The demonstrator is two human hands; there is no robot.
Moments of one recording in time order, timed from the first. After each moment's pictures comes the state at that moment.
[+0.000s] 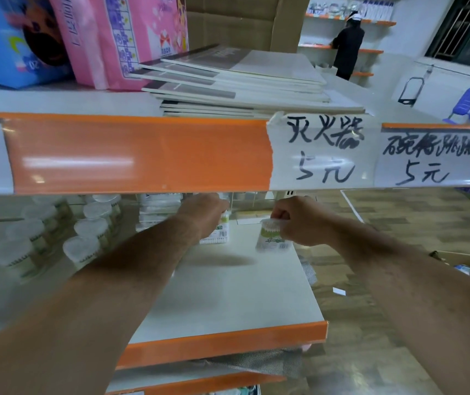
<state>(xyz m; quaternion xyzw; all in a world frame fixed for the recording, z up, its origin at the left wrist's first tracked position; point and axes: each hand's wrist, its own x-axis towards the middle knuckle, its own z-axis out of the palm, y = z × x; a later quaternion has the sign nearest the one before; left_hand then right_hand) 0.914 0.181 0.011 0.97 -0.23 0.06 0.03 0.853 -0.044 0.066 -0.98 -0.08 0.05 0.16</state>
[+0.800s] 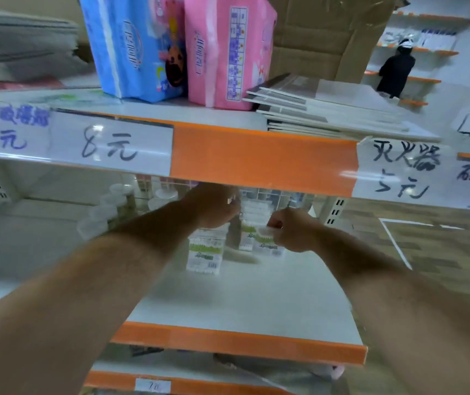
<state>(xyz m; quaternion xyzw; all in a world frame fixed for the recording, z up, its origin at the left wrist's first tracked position) 0.868 0.263 0.079 0.98 -0.13 0.01 0.14 0.874 0.049 0.060 -0.98 -0.14 0.09 0.11</state>
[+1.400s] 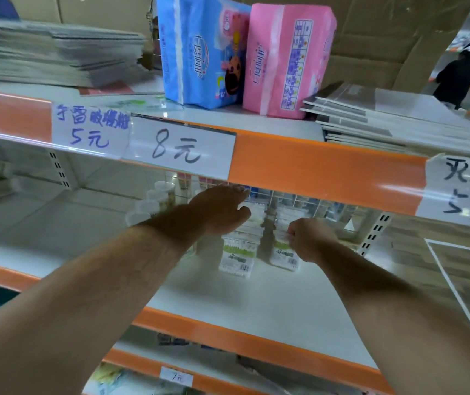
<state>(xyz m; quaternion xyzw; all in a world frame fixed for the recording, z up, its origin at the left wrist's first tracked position) 0.835 0.306 0.094 0.99 -0.09 0.01 0.10 0.893 0.089 0.028 -0.99 -0.14 0.02 0.00</state>
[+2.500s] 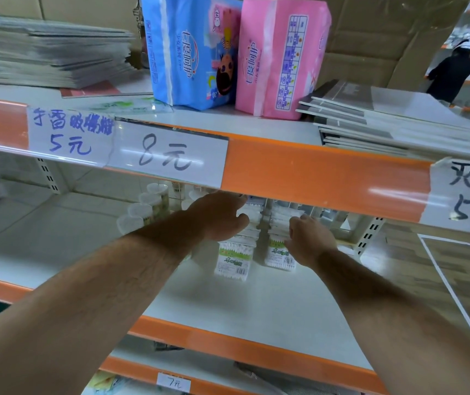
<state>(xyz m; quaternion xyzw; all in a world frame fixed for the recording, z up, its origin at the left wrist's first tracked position) 0.838 0.298 0.089 0.99 -0.08 -0.01 0.07 0.894 0.084 0.013 -0.98 -0.15 -0.08 0.05</state>
